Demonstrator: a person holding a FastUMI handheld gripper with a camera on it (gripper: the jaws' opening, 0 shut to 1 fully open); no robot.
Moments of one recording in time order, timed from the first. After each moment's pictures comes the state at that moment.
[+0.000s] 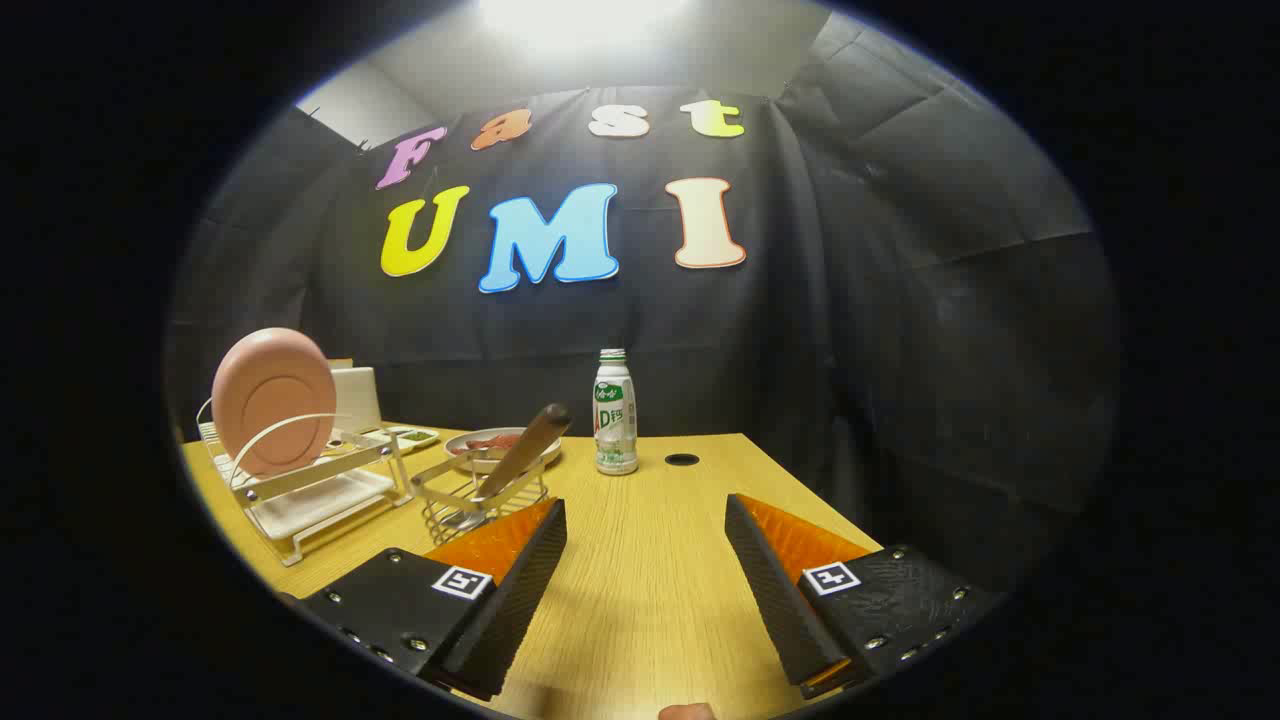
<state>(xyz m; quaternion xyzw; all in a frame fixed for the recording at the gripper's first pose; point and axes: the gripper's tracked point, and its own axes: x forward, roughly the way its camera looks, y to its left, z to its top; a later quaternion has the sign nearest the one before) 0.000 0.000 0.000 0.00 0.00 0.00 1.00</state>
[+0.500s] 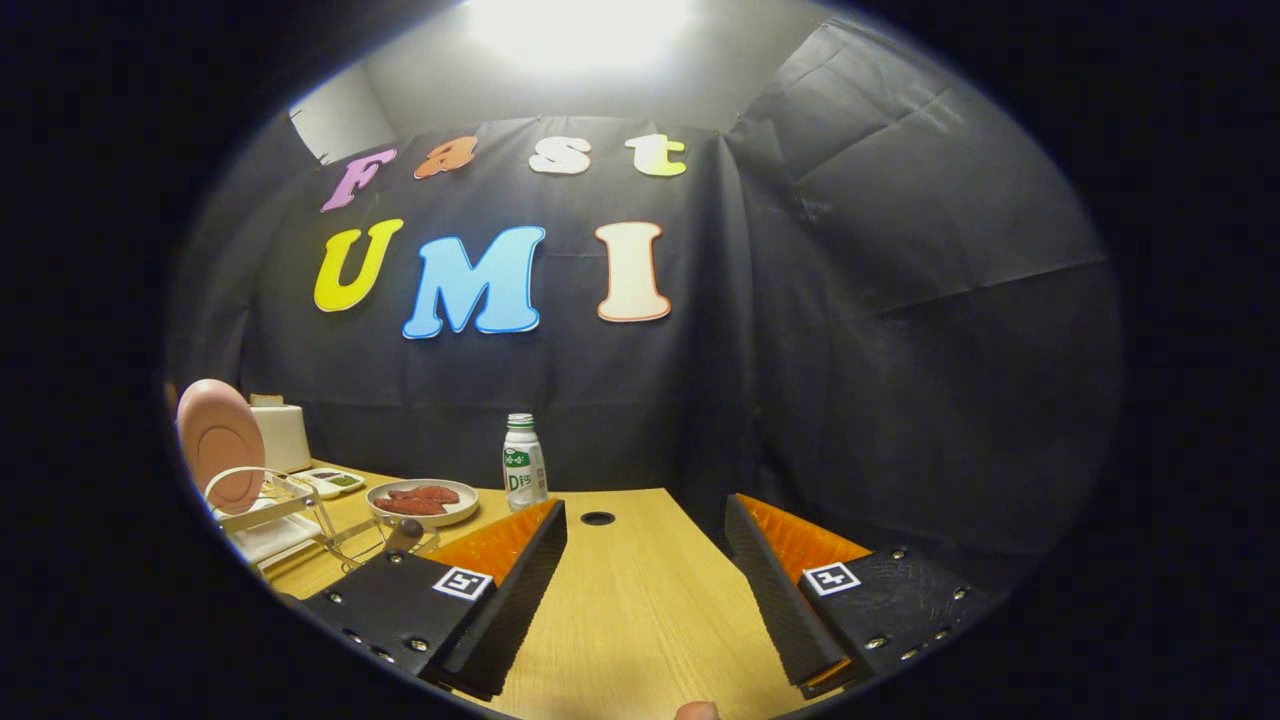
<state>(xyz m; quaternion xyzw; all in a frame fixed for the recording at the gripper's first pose) -0.021 -0.077 0.065 -0.02 -0.05 -0.10 0.99</state>
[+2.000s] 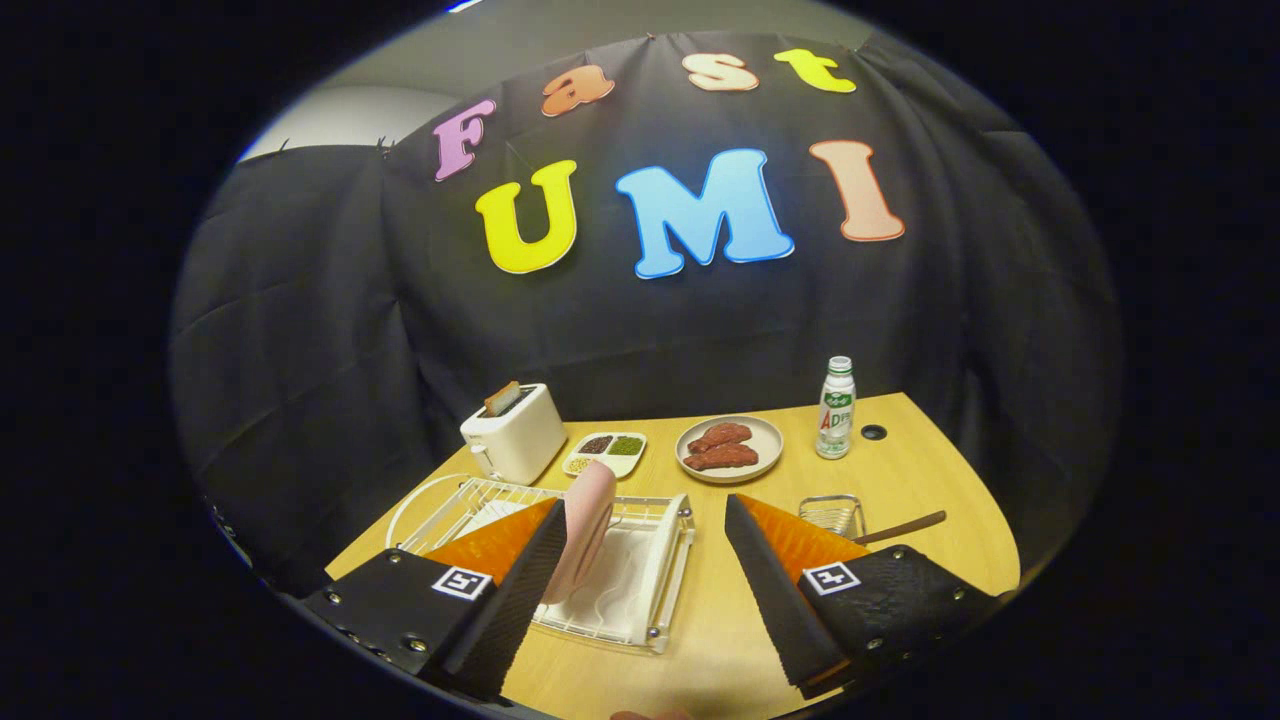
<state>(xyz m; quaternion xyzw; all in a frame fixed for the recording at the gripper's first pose) -0.060 0.296 0.148 0.07 0.20 0.15 0.97</state>
